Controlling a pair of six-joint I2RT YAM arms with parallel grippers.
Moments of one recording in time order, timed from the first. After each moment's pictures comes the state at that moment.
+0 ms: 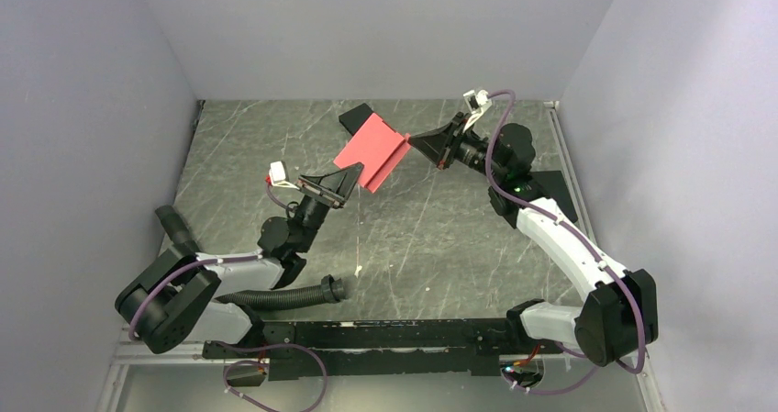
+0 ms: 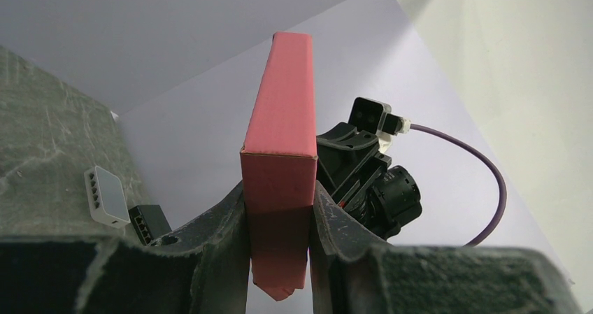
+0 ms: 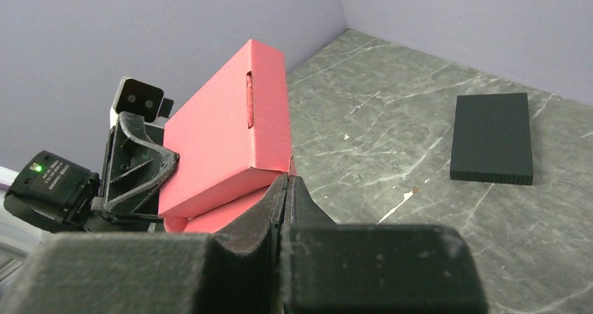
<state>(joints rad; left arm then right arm) -0.71 1.33 0.35 1.48 -0.16 -1.23 0.38 1.22 0.93 0.38 -0.62 0.44</state>
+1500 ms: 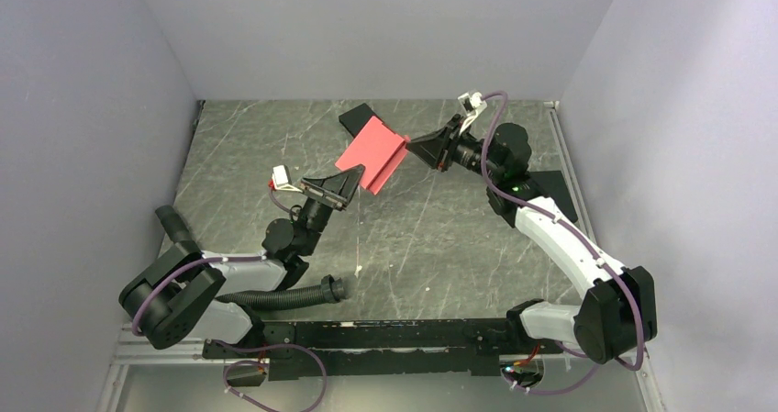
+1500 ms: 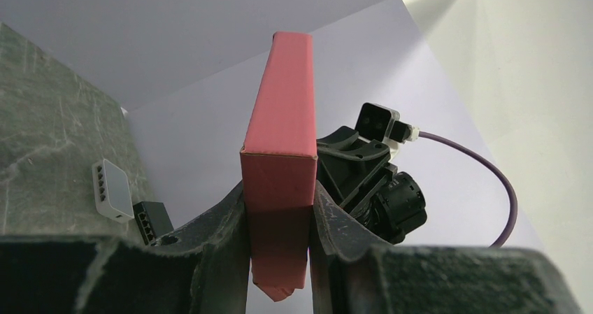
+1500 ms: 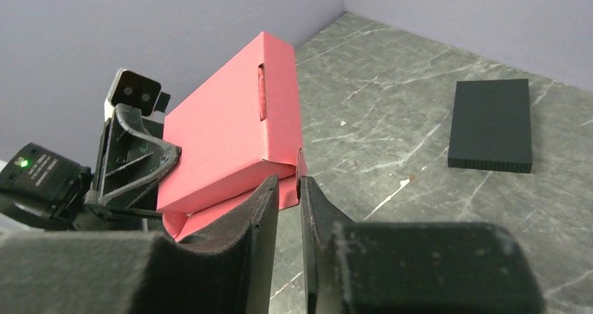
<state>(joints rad) -0.75 1.35 0.34 1.48 -0.23 -1.25 0.39 1.24 0.93 0.35 -0.61 0.39</state>
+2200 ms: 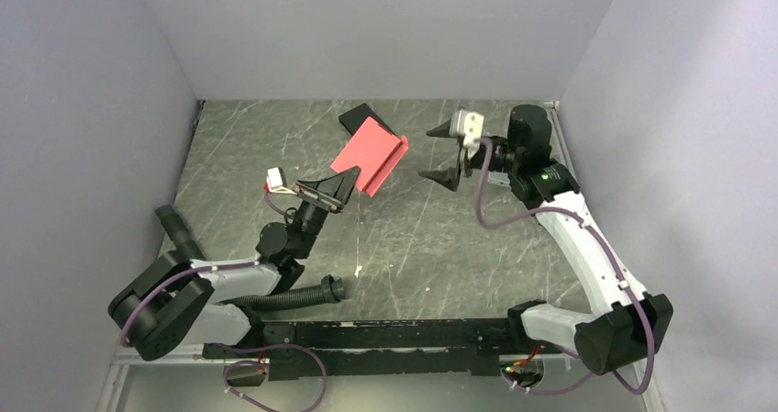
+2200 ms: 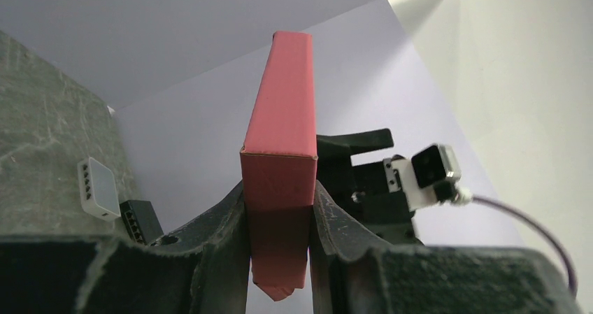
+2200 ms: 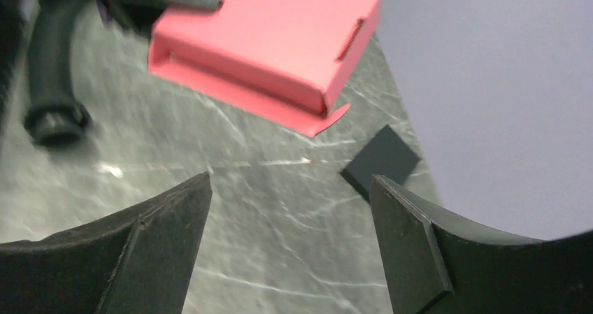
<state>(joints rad) -0.75 1.29 0.31 1.47 -0.23 -1.26 0.29 1.18 1.15 -0.17 -0.96 -0.45</state>
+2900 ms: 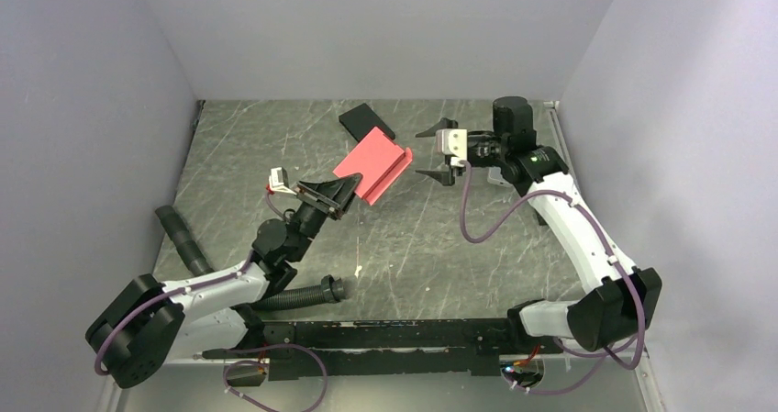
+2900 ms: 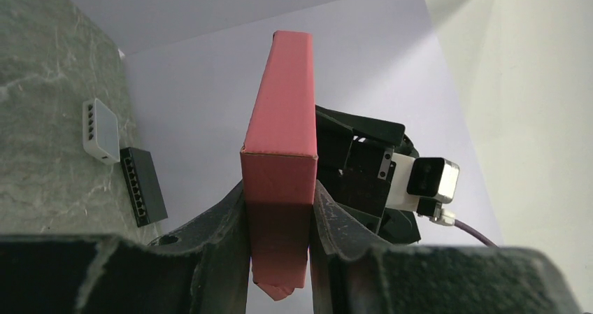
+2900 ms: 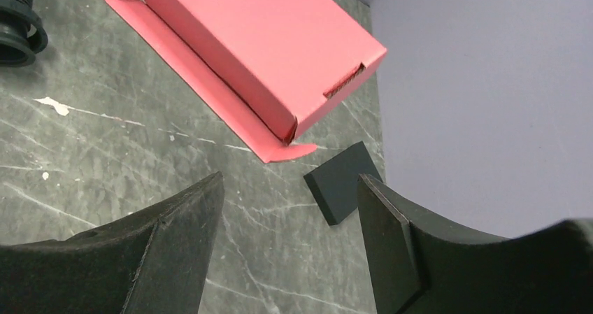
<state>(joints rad) -0.75 1.10 0.32 1.14 -0.18 -1.39 0.31 1.30 1.27 -0.46 -1.03 -1.09</state>
